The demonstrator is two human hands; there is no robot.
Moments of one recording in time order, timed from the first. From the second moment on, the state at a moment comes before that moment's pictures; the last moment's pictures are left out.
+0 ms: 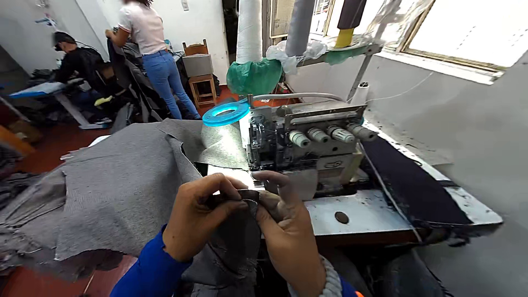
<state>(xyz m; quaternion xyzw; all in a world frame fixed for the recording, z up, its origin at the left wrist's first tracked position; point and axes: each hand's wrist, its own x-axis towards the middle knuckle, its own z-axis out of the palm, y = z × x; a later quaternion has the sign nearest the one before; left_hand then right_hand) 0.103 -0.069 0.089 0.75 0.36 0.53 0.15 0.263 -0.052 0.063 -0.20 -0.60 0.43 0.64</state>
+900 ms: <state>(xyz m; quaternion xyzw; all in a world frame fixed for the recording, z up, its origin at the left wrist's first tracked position) 0.150 -0.054 0.045 0.76 0.56 0.28 -0.19 0.283 -0.082 -0.019 -0.31 -0.67 0.43 0.52</state>
